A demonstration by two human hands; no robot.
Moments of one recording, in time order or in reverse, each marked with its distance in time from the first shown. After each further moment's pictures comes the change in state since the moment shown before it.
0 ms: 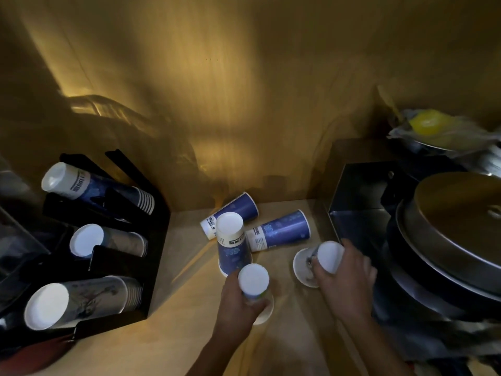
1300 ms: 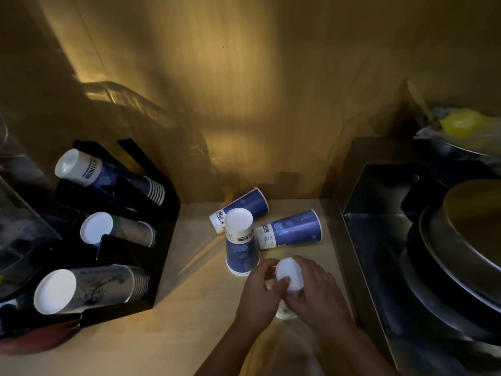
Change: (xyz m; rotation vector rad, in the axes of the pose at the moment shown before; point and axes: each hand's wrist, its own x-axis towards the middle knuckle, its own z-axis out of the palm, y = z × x) left_hand 0.006 0.038 0.018 -0.115 -0.100 0.009; right_hand -0.017 -0.001 0.043 0.045 -0.434 -0.453
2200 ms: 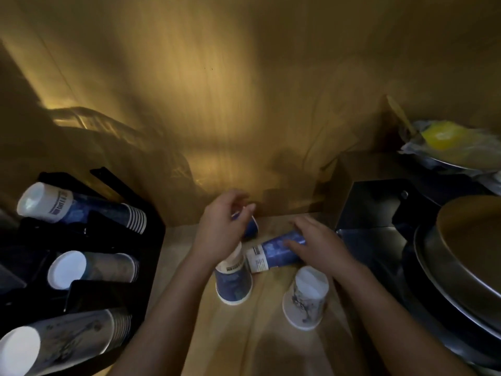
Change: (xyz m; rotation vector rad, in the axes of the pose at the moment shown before) left_hand 0.092 0.116 -0.075 0.353 0.167 0.382; right_hand 0.113 -0.001 -0.074 -0.002 0.032 -0.026
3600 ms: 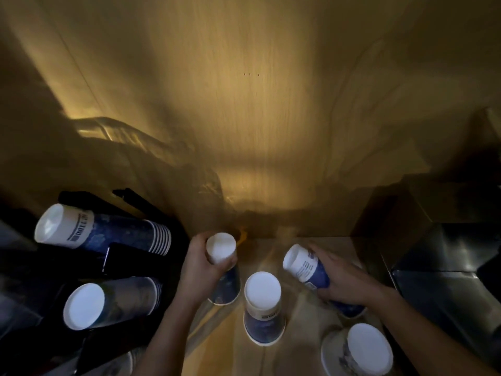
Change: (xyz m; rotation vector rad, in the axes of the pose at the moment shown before) left_hand 0.018 -0.154 -0.025 -0.016 0.140 -0.290; right_hand 0.063 0.036 0.047 0.020 -0.451 -0.014
